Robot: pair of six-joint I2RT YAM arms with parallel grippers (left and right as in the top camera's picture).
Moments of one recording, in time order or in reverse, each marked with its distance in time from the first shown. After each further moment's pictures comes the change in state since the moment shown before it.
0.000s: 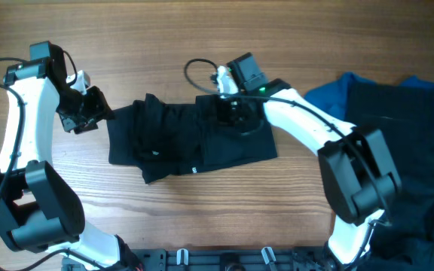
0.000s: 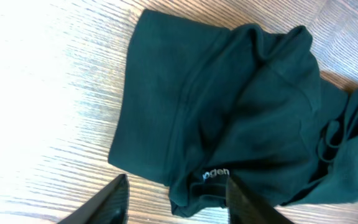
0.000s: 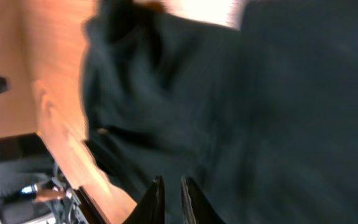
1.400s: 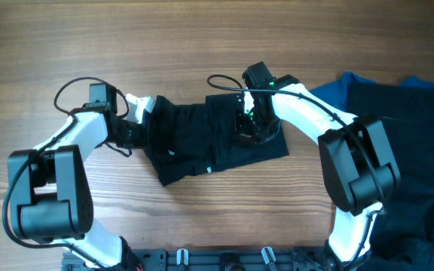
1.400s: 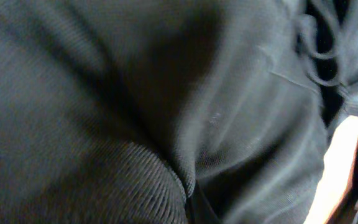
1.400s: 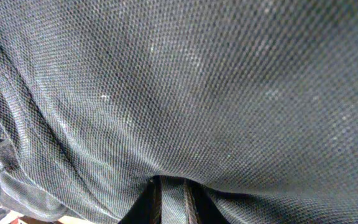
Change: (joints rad) left arm -0.164 0.029 -0.508 0.607 0.409 0.308; right arm -0.059 0.058 0.000 -0.328 0.189 0.000
